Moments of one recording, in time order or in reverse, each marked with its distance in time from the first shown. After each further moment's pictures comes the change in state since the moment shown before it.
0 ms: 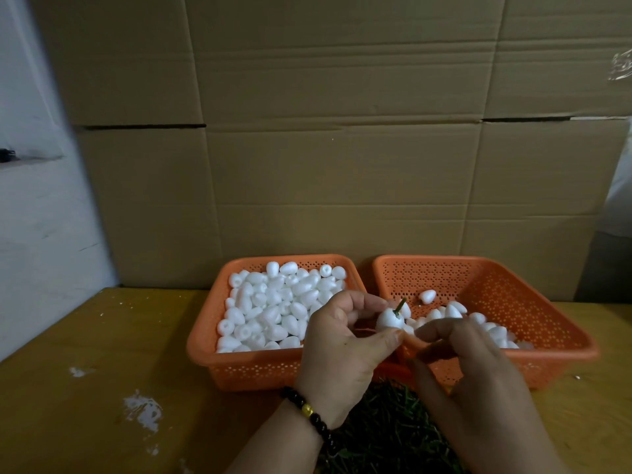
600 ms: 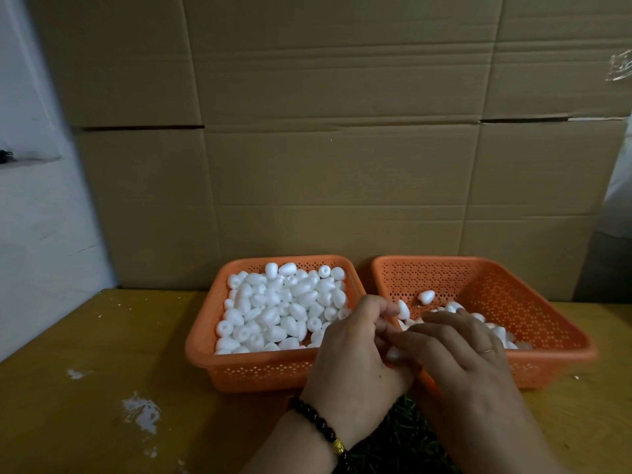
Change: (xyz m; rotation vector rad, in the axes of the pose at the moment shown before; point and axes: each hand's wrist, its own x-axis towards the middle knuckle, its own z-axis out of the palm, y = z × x) left_hand -0.009 0.004 0.004 0.547 -0.097 0.209; right_hand 0.003 0.004 0.002 -0.281 -0.027 -0.285
